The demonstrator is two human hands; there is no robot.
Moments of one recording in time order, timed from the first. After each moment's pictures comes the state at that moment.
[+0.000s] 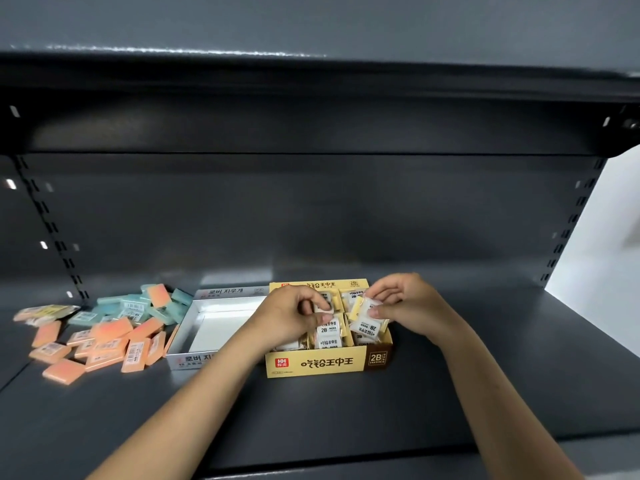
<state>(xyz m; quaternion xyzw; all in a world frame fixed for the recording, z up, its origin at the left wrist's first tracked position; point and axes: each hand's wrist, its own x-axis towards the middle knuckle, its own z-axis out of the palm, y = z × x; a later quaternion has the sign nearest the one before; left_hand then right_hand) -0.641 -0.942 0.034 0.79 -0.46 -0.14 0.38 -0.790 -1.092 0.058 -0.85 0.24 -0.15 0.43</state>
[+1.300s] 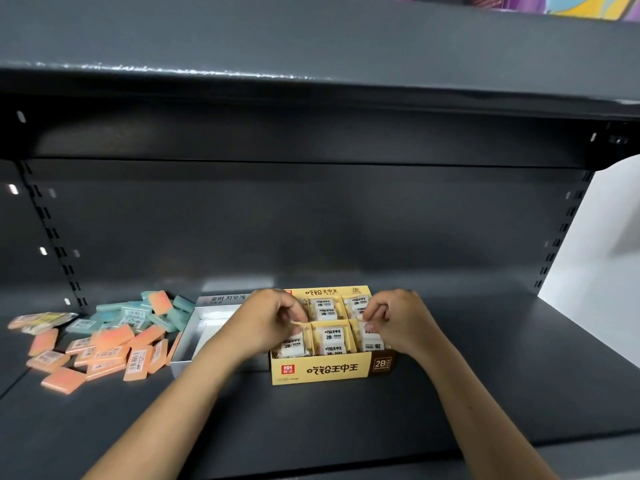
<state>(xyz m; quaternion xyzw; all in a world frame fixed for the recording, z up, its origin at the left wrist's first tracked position) -0.618 -0.912 0.039 0.80 -0.49 -0.09 0.33 -0.776 -1.073 0.041 -0.92 0.27 -0.17 0.22</state>
